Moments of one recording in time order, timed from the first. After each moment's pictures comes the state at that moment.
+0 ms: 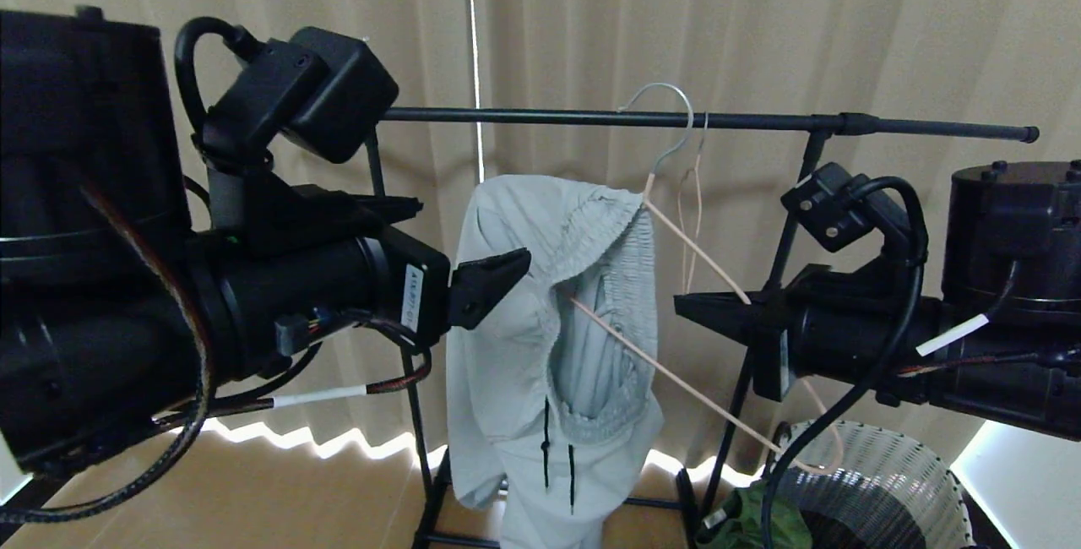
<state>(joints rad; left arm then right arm) -0.77 1.41 -0.98 -0.23 0.21 0.13 0.60 1.50 -0.80 -0.37 0.13 0.05</state>
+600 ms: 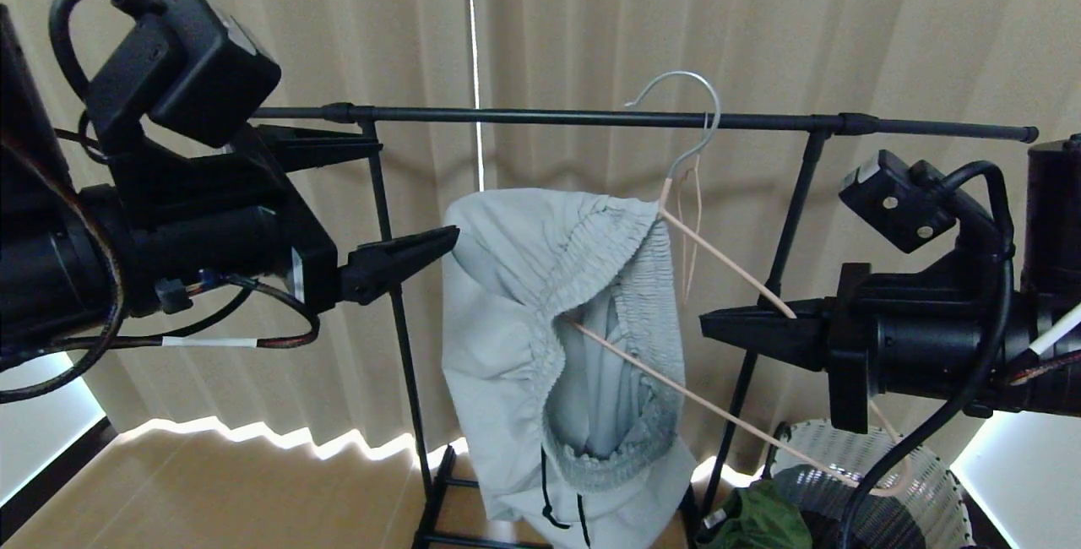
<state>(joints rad) -0.45 1.37 -0.92 -0.36 -0.31 0.49 0.56 1.40 -0.85 -0.15 0.33 -0.03</state>
